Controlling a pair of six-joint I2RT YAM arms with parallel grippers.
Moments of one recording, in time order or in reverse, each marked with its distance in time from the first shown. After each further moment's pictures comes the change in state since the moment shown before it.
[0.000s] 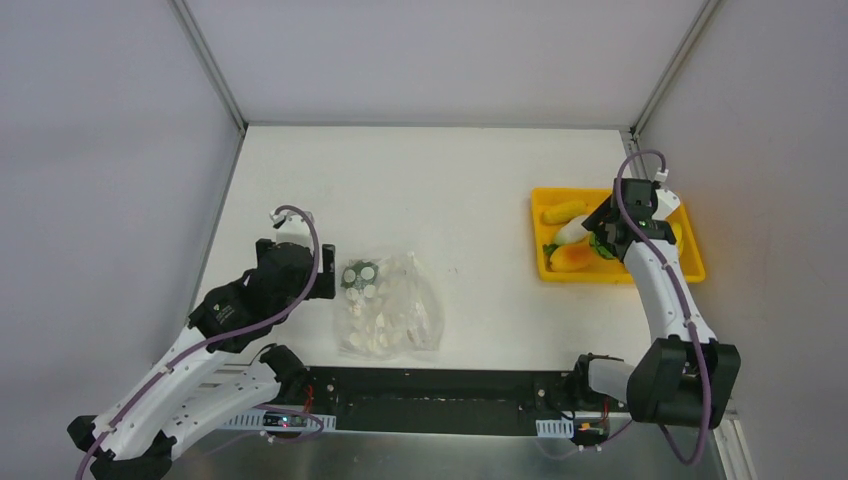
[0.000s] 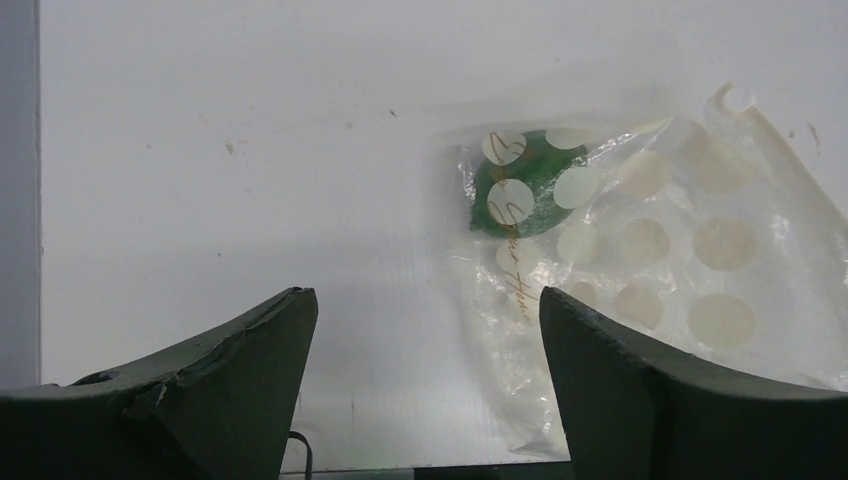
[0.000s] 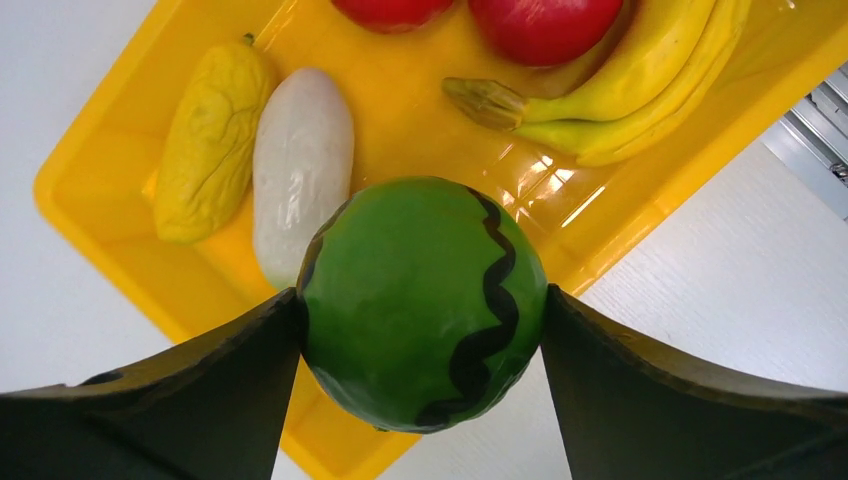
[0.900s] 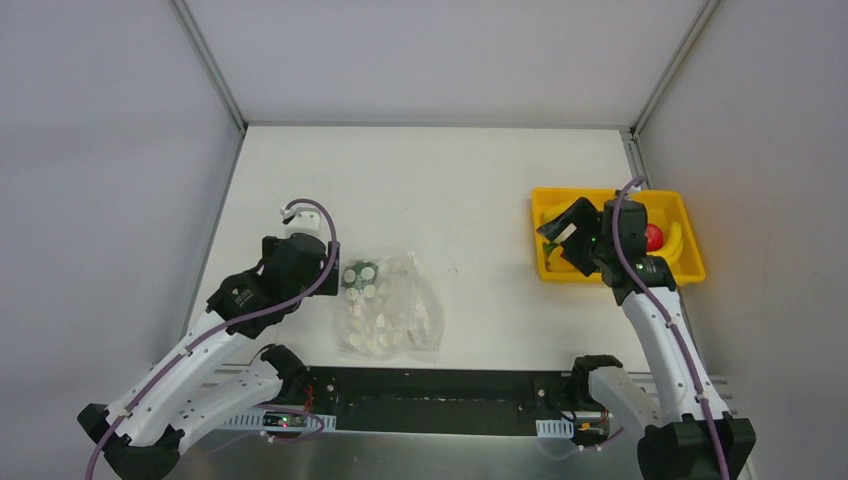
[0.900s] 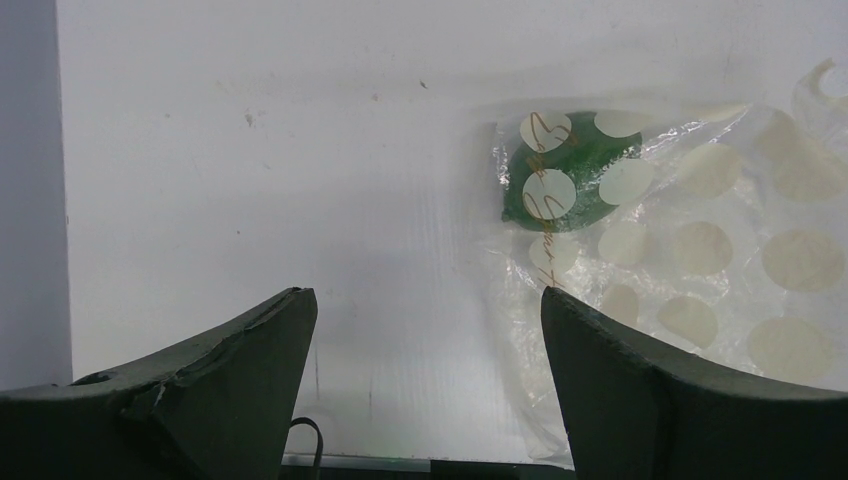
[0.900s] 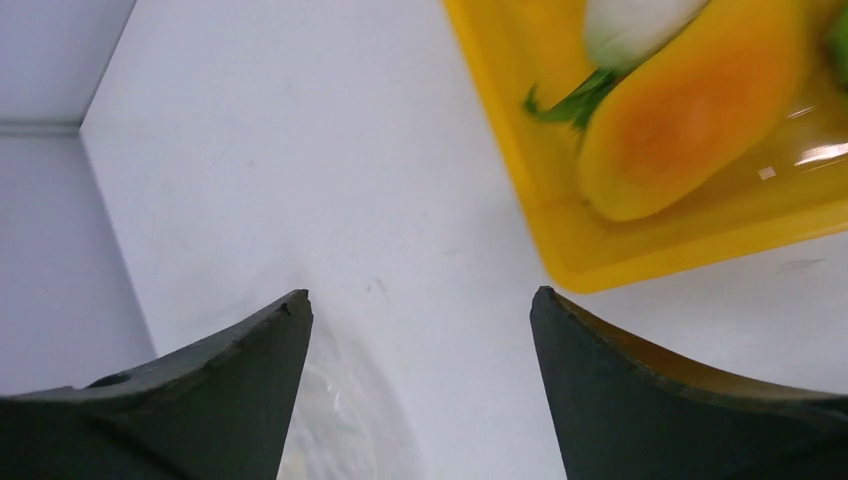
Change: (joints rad) left arm 0.054 0.089 -0.028 -0.001 -0.013 0.014; right arm 0.091 -0.247 -0.098 0.040 -0.475 0.112
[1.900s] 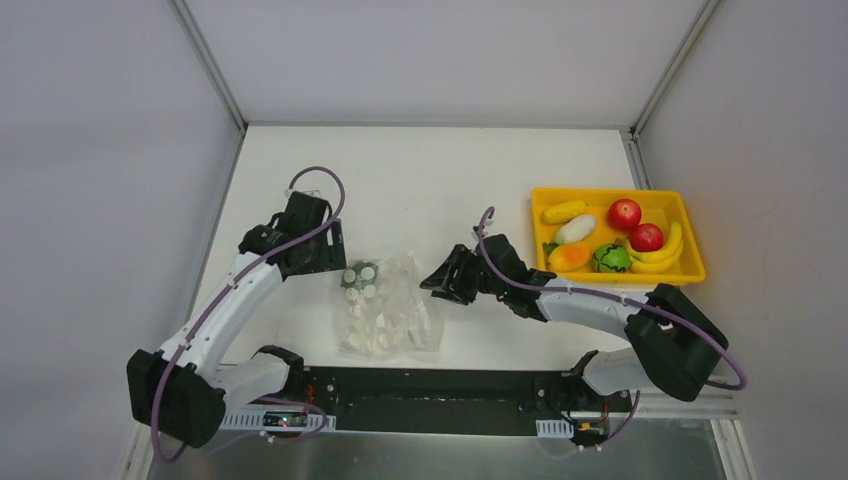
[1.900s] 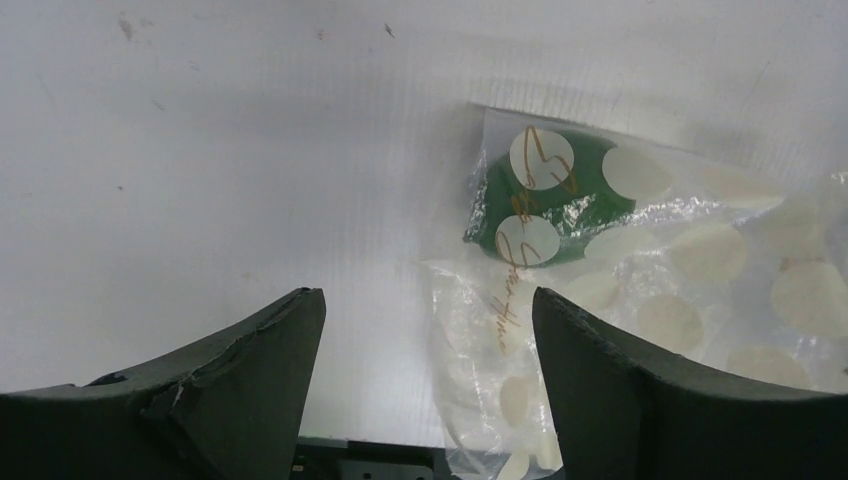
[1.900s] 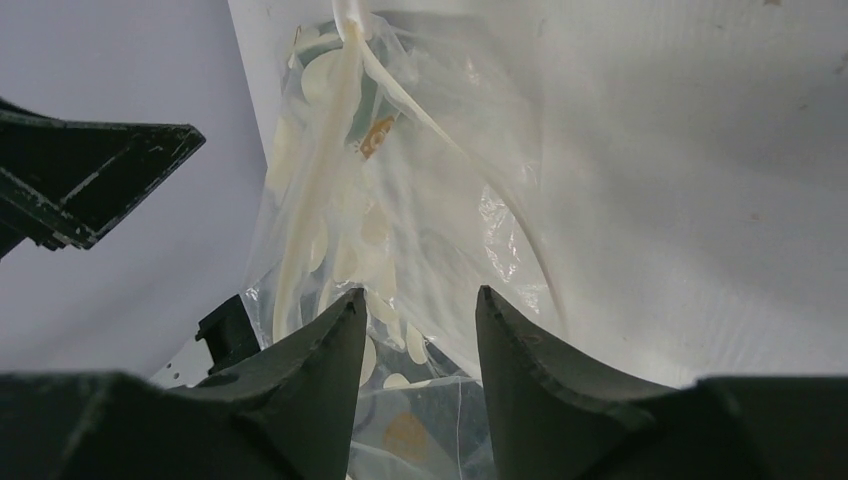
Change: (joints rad) left arm 0.283 0.311 0.069 0.060 0.297 -0.058; right arm 0.774 0.418 -0.264 0.799 -0.145 0.448
